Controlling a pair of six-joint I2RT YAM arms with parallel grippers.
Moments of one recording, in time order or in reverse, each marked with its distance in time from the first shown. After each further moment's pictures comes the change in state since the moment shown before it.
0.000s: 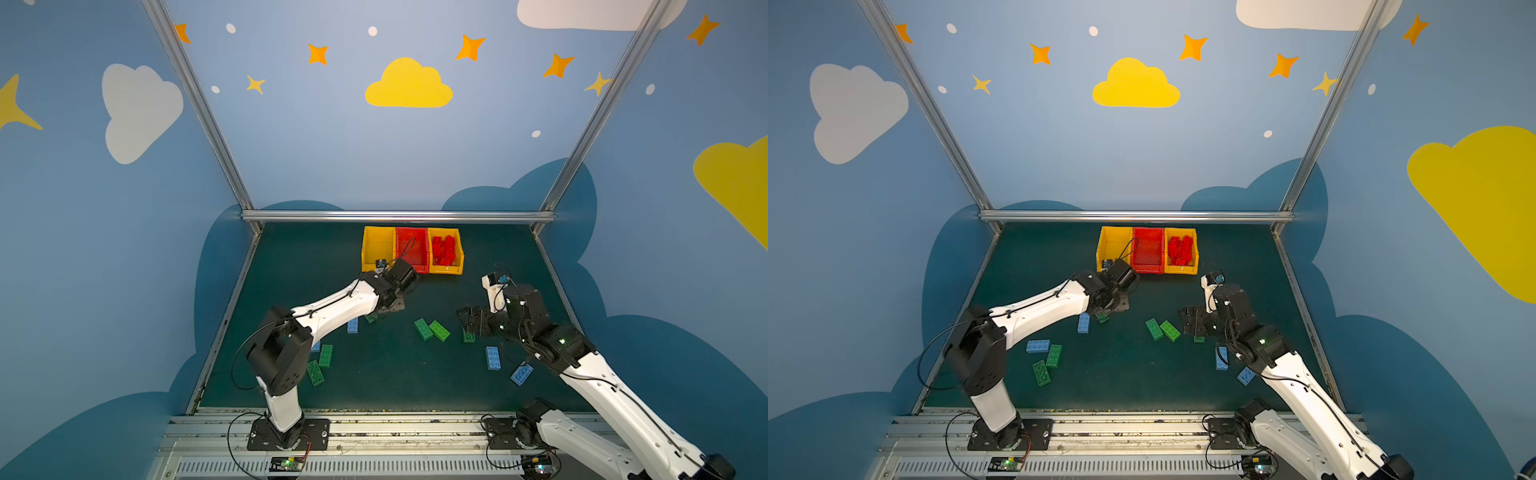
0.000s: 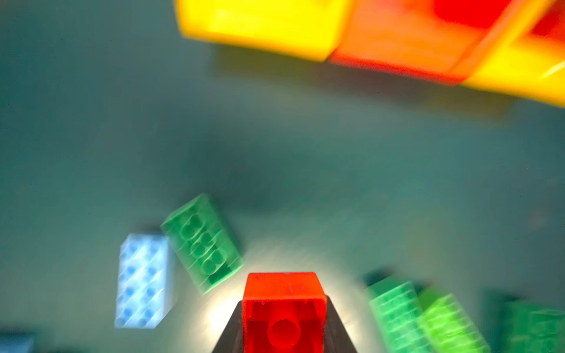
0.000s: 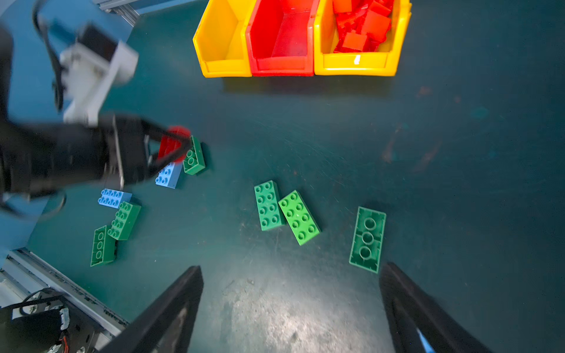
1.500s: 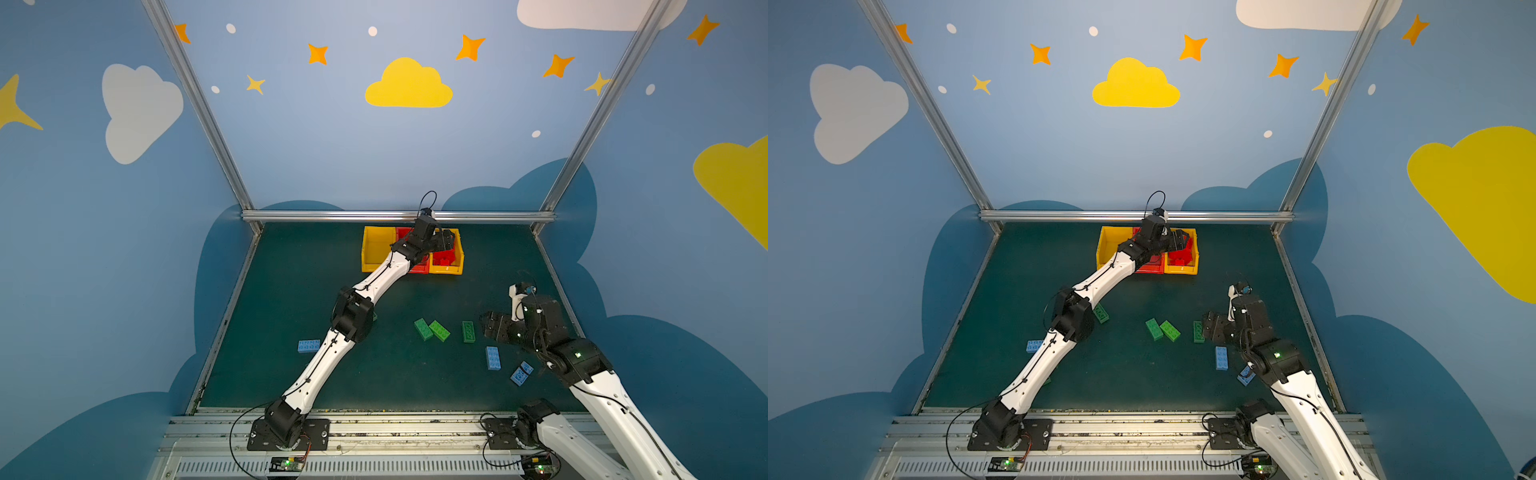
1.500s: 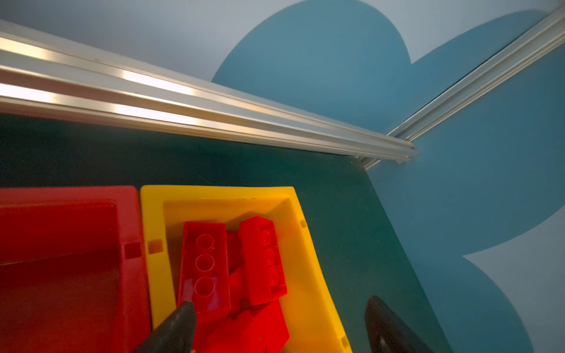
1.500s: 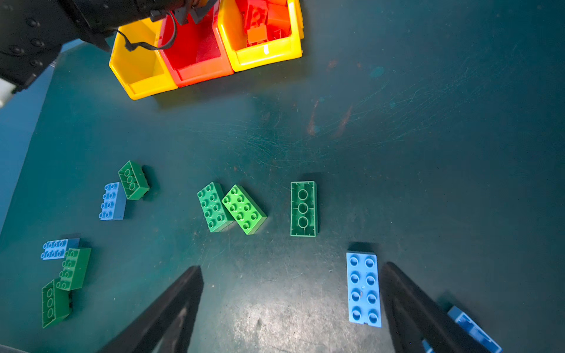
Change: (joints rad) left arm 0.128 0.977 1.254 0.443 0.370 0.169; right arm -0.156 -0.097 -0.049 -0.114 0.071 0.063
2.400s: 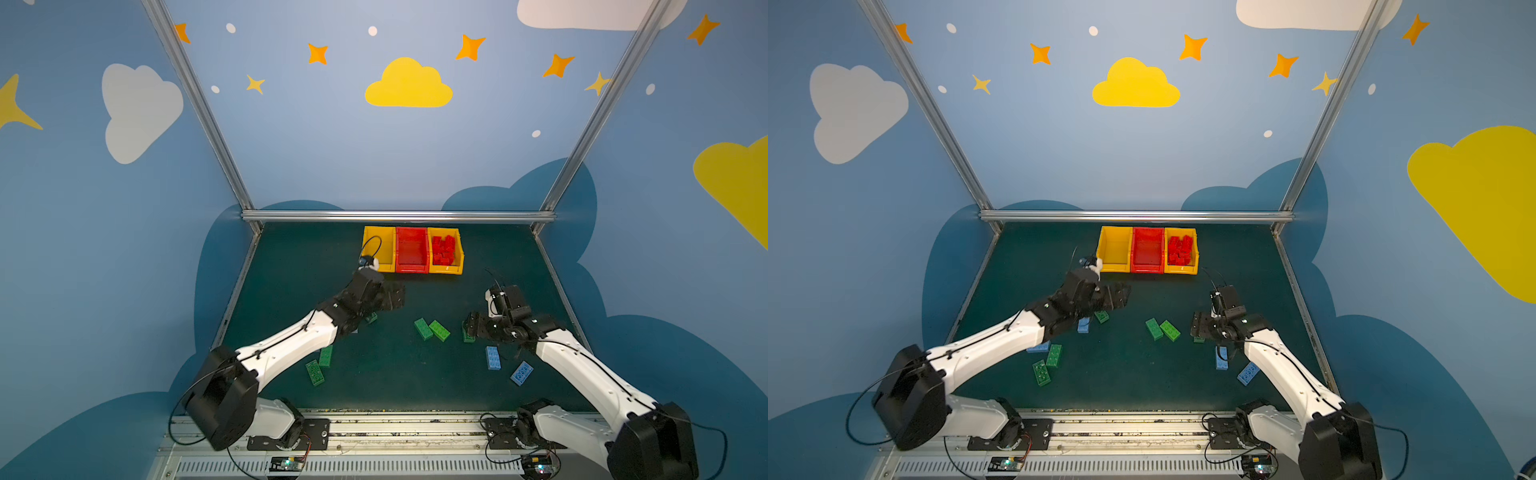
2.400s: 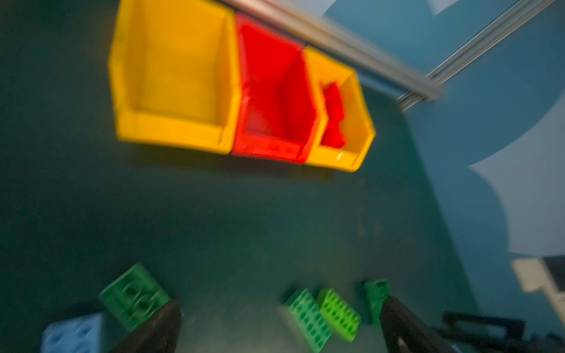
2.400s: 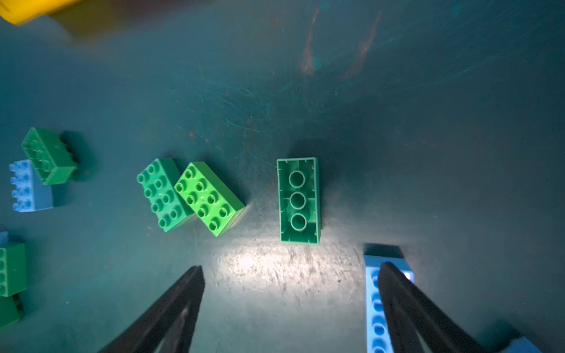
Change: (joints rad) left arm -0.068 -1.505 -1.930 0.168 -0.199 -0.084; right arm -0.001 0.412 -0.049 0.156 -0.089 0.003
